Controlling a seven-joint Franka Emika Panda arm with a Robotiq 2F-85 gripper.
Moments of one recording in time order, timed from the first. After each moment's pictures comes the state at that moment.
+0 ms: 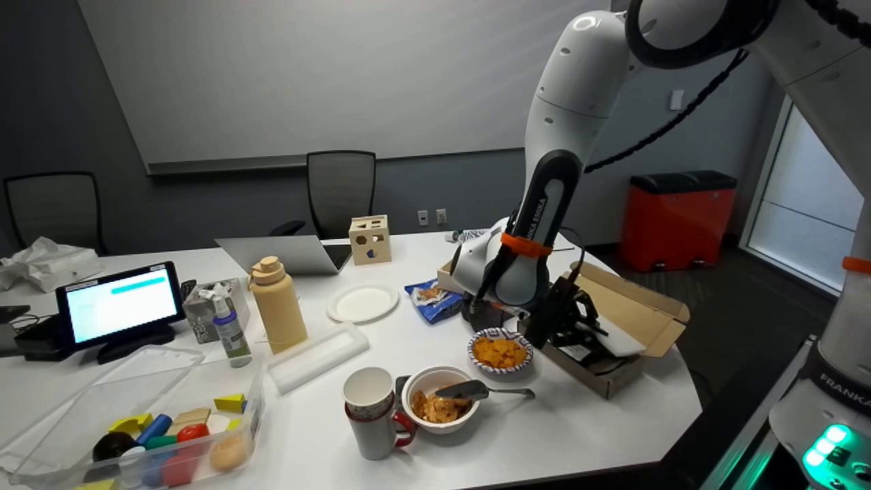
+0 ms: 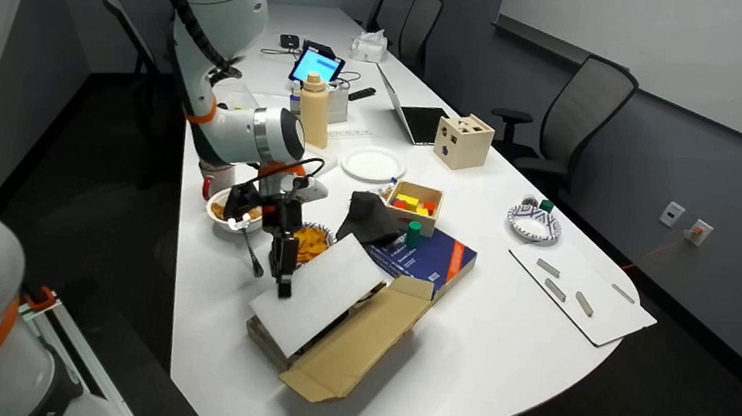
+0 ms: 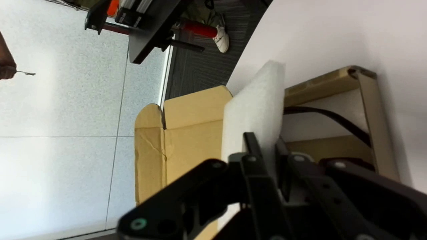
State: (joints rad) arm 0.35 0.65 0.01 -2.12 -0.49 1.83 1.11
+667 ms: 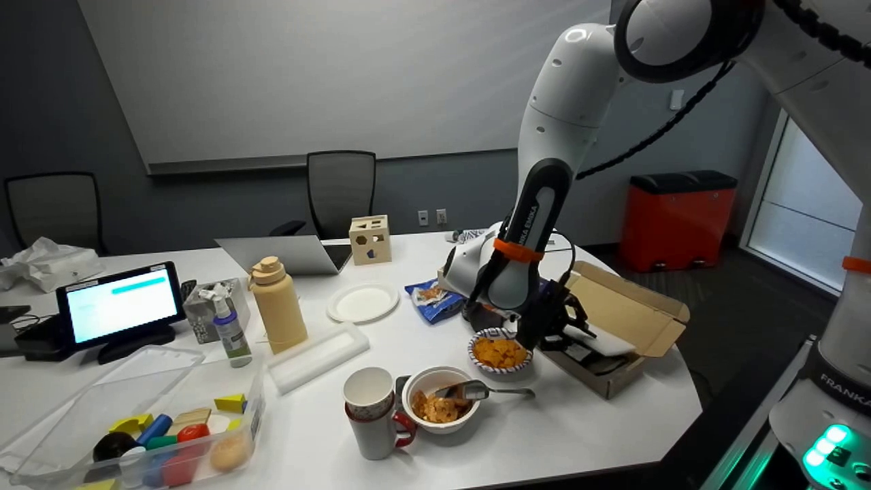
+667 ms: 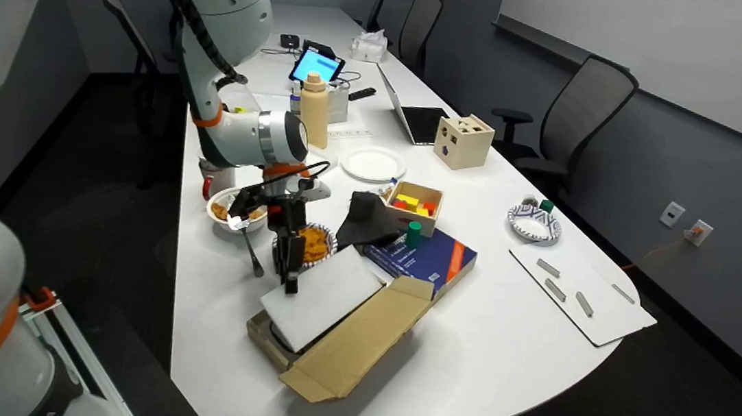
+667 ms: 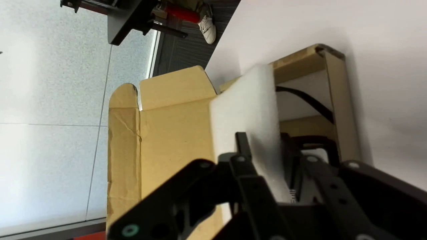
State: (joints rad) arm 0.35 0.70 0.01 -2.06 -0.49 1.87 1.06
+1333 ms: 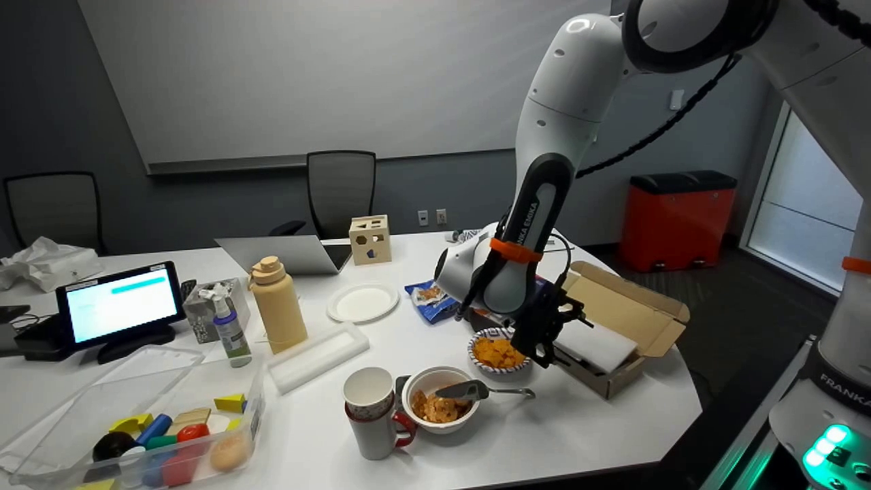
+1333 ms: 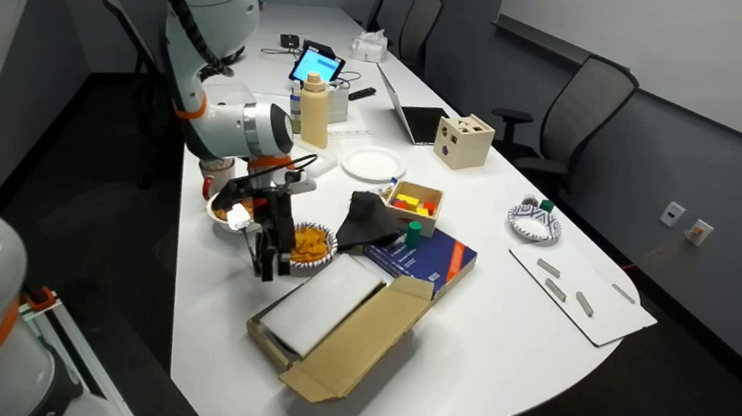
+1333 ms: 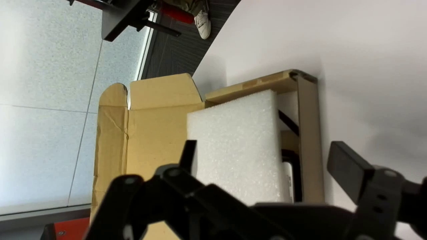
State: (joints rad) arm 0.36 0.67 0.06 -2.08 -0.47 1.87 1.03
